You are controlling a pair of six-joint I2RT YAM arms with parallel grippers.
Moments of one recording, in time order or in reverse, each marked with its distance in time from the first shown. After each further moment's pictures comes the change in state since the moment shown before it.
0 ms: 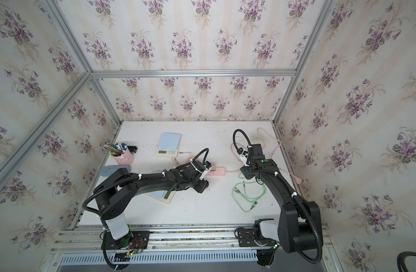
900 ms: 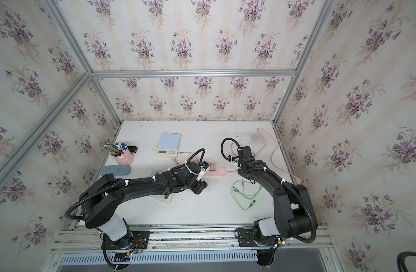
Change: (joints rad) left arm -0.019 -0.144 -0.082 0.019 -0.010 0.015; right arm 0.108 0.056 -0.055 0.194 0.220 -0.303
